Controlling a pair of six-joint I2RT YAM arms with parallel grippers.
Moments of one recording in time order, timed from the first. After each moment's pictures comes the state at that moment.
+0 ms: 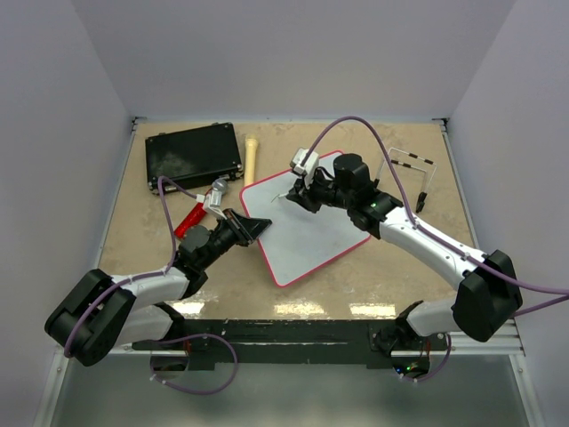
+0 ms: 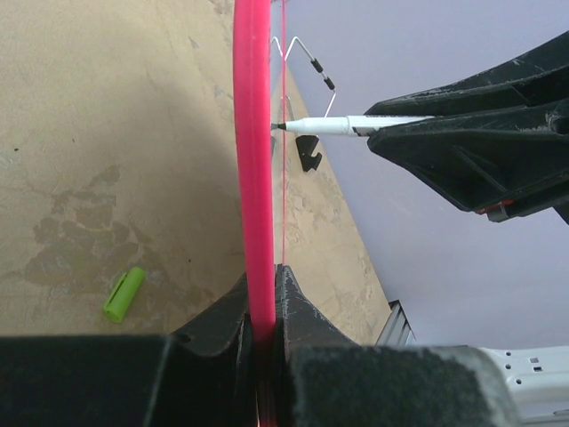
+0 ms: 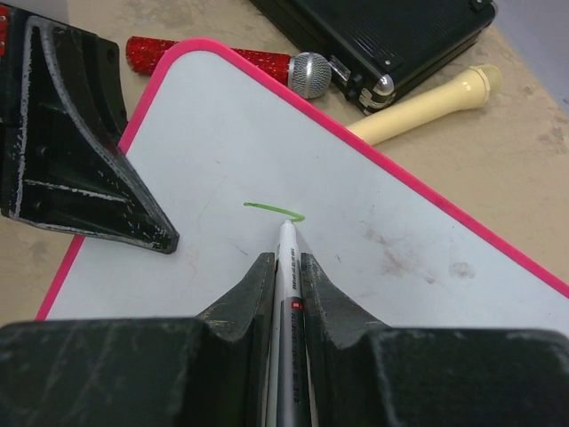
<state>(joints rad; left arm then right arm) -0.58 1.21 0.23 0.98 0.17 -0.92 0.64 1.38 1.05 -0.04 -0.38 -0.24</state>
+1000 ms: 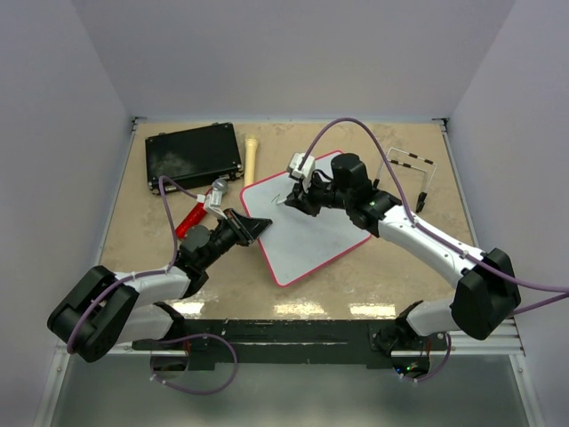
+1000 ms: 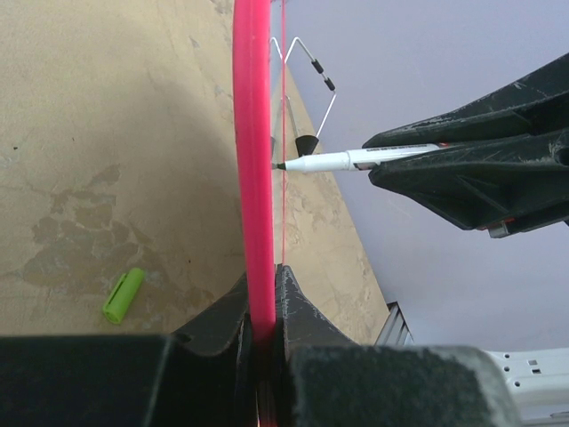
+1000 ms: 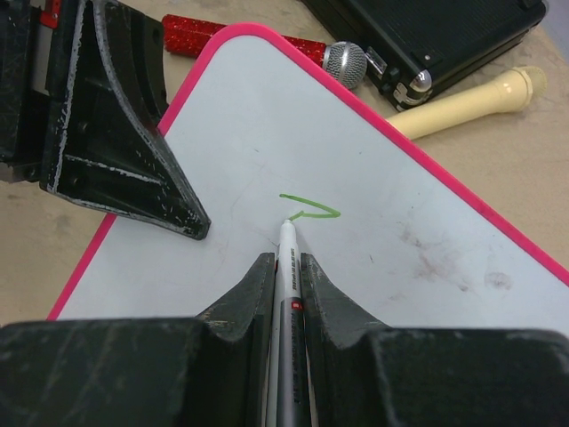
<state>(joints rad) -0.58 1.24 0.23 1.01 0.17 -0.93 0.64 1.39 1.07 -0.10 -0.47 -0.28</state>
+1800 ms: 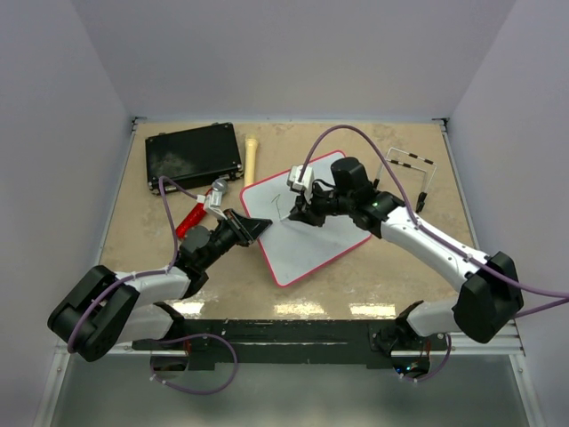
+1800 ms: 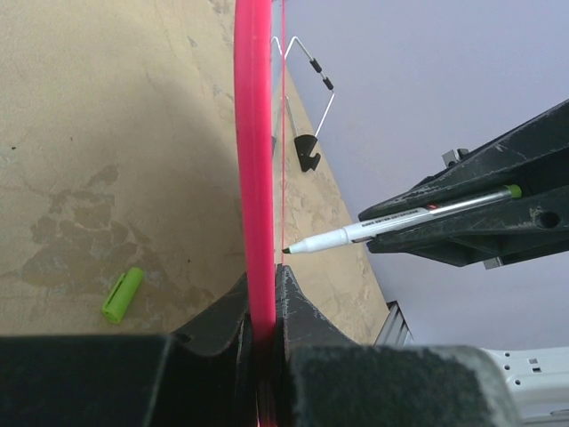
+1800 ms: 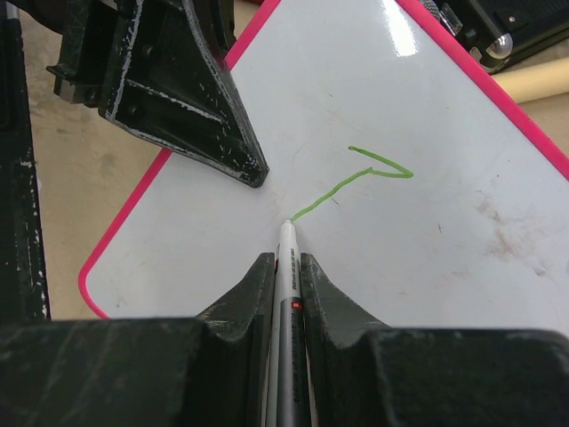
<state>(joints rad) -0.58 1.24 0.23 1.02 0.17 -0.93 0.64 1.37 1.06 -0.25 -0.56 -0.38</state>
